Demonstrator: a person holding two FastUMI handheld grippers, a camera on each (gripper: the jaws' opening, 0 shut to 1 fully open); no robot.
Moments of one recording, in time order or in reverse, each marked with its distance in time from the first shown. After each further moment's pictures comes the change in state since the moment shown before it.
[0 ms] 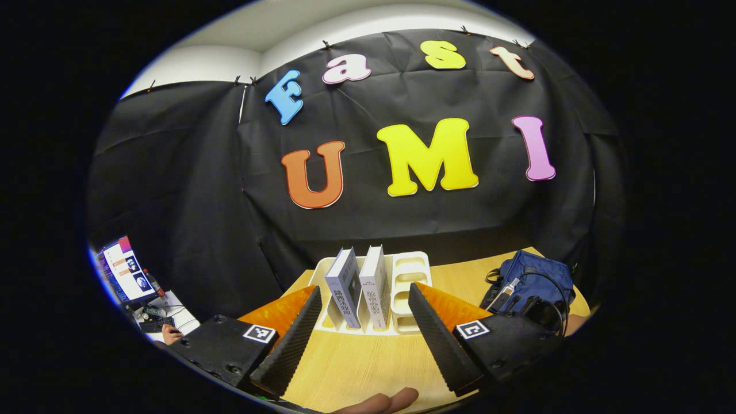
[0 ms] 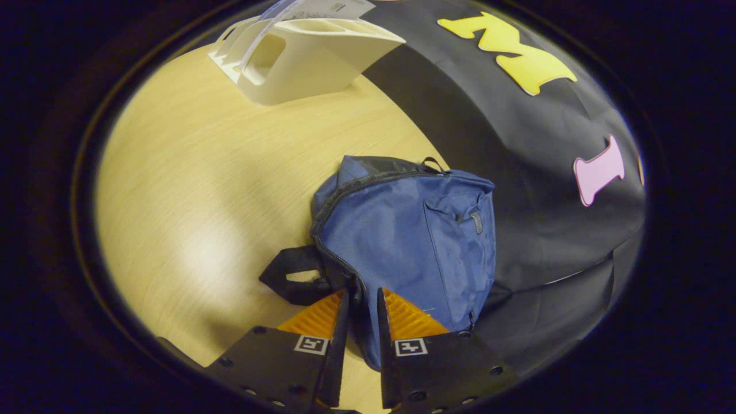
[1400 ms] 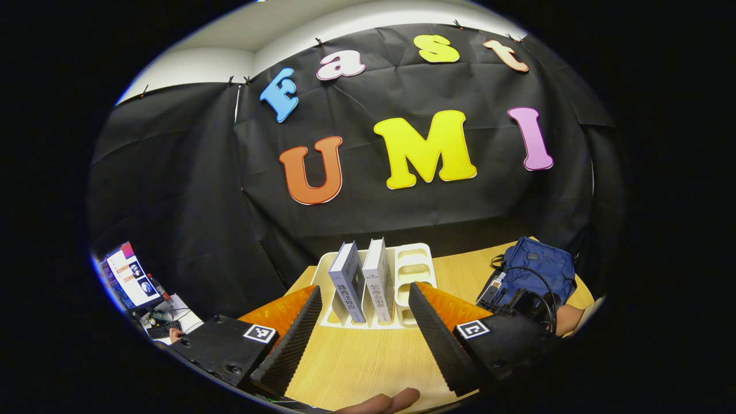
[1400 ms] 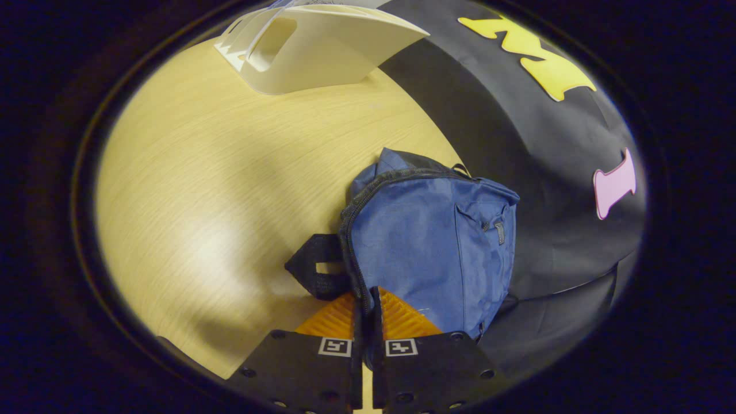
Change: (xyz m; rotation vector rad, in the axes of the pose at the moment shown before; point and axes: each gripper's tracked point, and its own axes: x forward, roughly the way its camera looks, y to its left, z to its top) left arm -0.001 0.016 -0.013 0.020 0.026 -0.018; right arm 0.025 0.016 0.019 -0.063 -0.005 0.036
